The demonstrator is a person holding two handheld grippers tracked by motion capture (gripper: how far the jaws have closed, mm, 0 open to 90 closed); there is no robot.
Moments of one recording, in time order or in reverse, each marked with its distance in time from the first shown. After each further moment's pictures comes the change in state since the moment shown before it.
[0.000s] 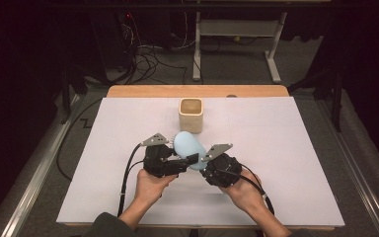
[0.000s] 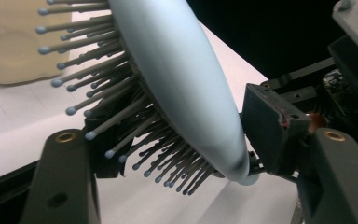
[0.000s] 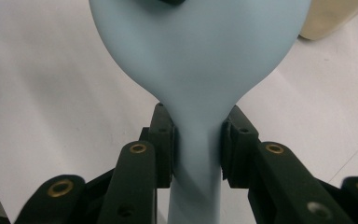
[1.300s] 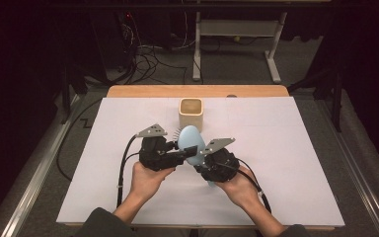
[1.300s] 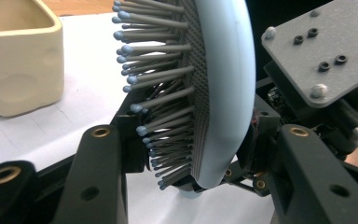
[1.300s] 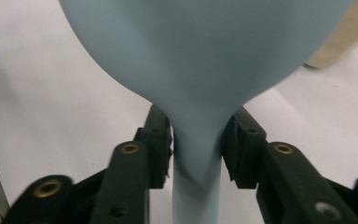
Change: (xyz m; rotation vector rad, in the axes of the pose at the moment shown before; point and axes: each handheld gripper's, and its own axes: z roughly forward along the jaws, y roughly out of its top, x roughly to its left) left arm -0.016 0.028 -0.020 0.006 -0.015 0.060; right arm -0.006 0.009 0.002 -0.096 0.061 0.051
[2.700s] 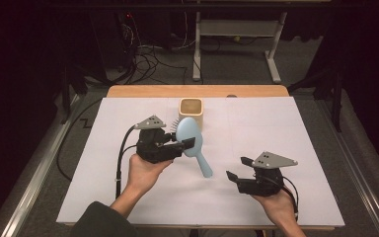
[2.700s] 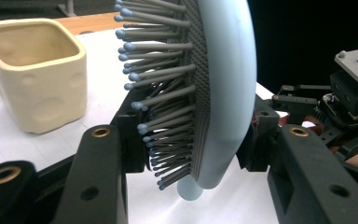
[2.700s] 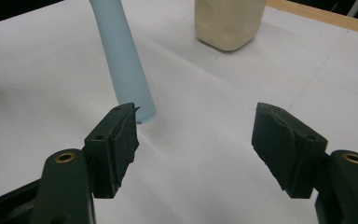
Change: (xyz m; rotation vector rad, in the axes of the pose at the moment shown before) left arm 0.000 0.020 -0.007 0.001 0.061 0.036; right arm -0.033 -0.093 -0.056 -0.270 -0.091 0.163
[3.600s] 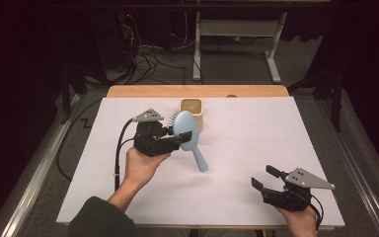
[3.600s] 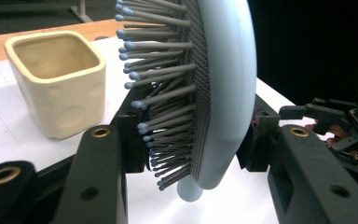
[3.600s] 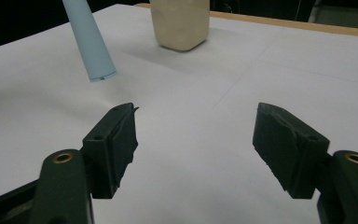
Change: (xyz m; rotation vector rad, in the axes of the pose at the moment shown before) left arm 0.008 0.014 -0.004 0.006 0.041 0.002; right arm -0.027 -0.059 -0.040 -0.149 -0.073 0.096
